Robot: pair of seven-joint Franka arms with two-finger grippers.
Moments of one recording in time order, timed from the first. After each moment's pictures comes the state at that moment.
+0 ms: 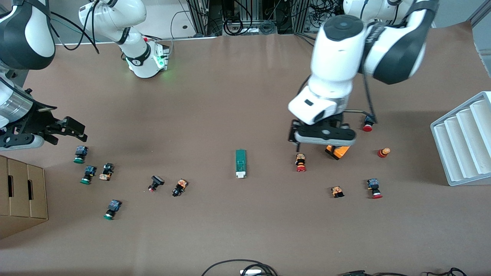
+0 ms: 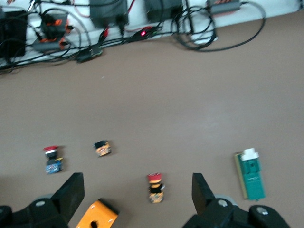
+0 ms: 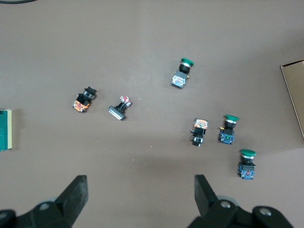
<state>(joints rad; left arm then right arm) -0.12 0.24 -0.46 -1.53 0.33 1.98 -0.51 0.22 -0.05 -0.24 -1.82 0.06 1.86 -0.07</state>
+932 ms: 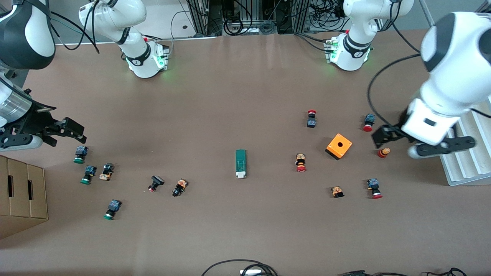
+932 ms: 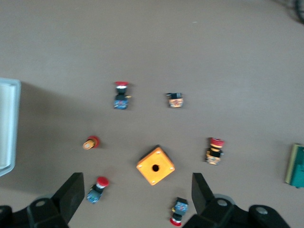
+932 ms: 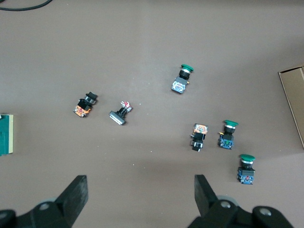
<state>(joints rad) -0.06 0.16 -0.13 -1.51 0.08 1.69 -0.37 0.22 -0.05 -0.24 -1.81 0.06 1.88 -0.07</state>
